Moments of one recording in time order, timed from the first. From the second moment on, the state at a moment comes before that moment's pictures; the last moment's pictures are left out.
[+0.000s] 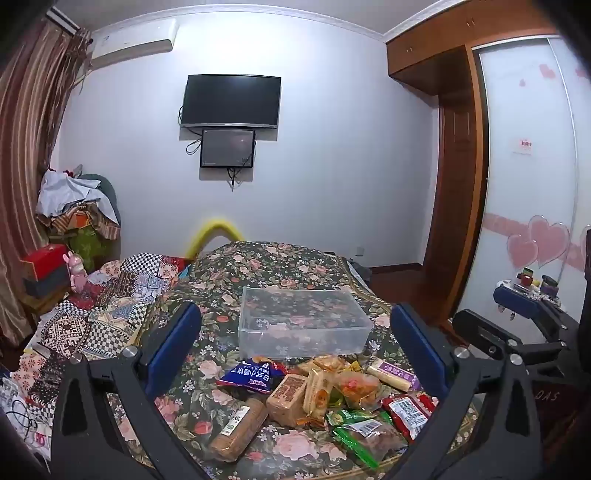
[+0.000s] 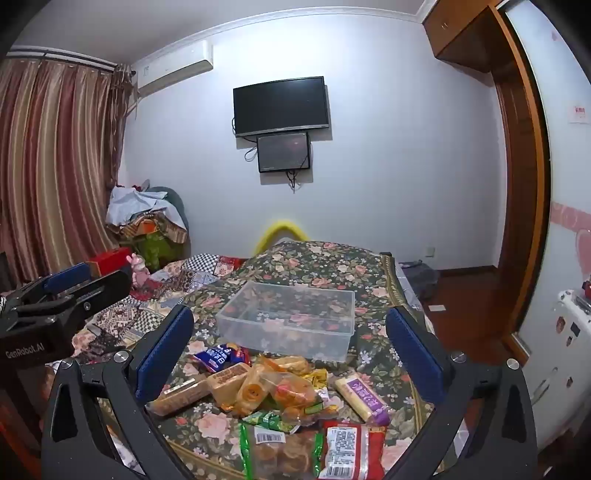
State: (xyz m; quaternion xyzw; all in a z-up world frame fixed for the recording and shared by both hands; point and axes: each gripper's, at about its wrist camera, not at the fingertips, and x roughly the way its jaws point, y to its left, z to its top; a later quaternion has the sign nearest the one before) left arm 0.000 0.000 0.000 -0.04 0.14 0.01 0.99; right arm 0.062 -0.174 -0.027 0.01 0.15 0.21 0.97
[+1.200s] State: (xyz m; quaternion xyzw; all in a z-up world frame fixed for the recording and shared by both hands) left arm 0.001 -0.001 -0.006 -0.03 0.14 0.00 0.99; right arm 0.061 -0.174 -0.025 0.02 0.15 0.21 0.97
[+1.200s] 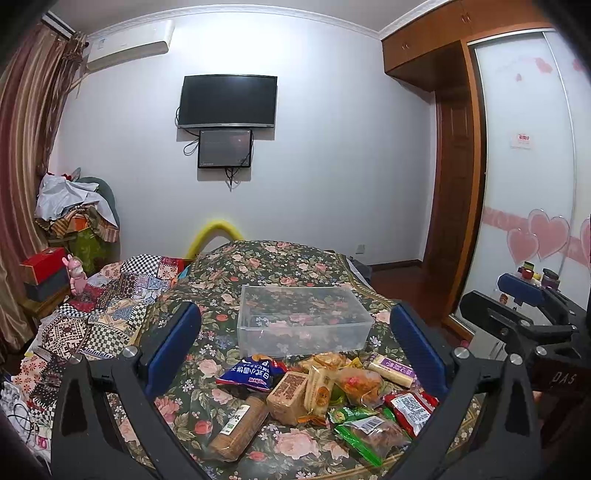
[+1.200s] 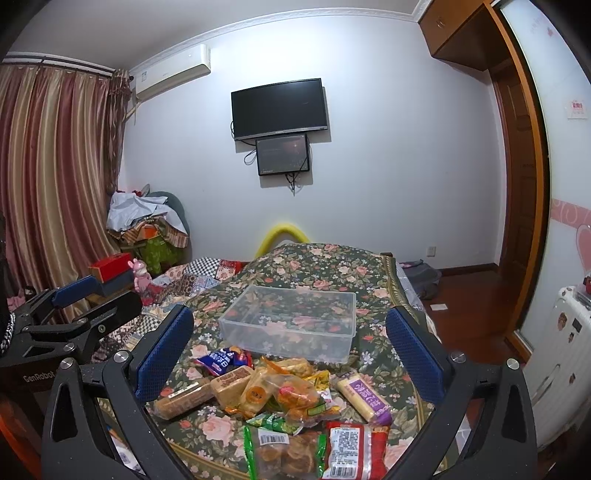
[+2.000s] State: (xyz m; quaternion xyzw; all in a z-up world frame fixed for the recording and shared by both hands) left arm 0.000 -0.002 -0.005 -0.03 0.15 0.00 0.99; right arm 0.058 -0.176 -0.022 0.02 0.14 0.22 0.97
